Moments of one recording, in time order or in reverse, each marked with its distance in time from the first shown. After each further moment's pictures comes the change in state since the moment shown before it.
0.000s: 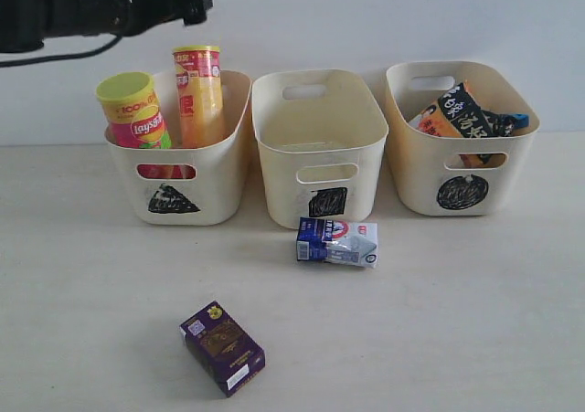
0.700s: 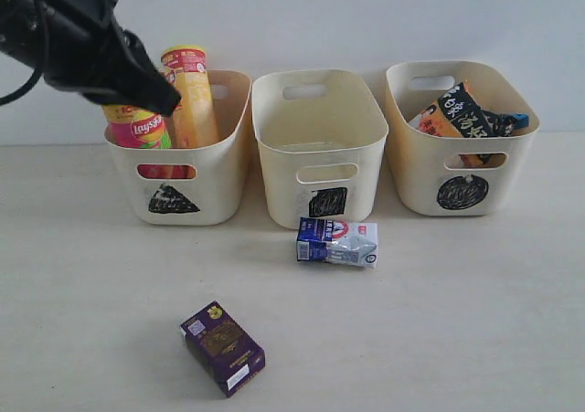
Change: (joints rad) left arm 0.001 -0.277 0.054 1.019 1.015 -0.596; right arm 0.000 -0.047 0.000 0.002 0.000 0.000
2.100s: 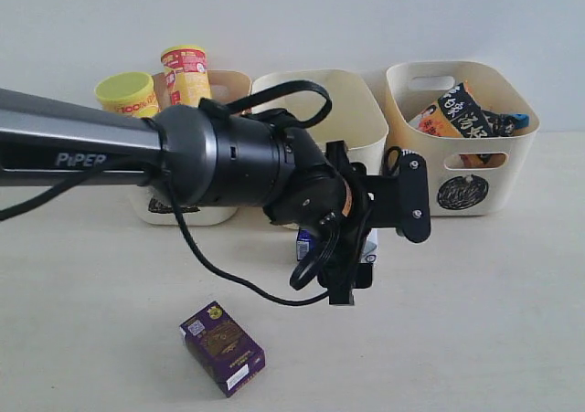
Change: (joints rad) left arm -0.489 0.636 -0.149 0.809 -0.475 -0.109; right arm 0.000 0.000 0.000 0.000 0.000 0.000
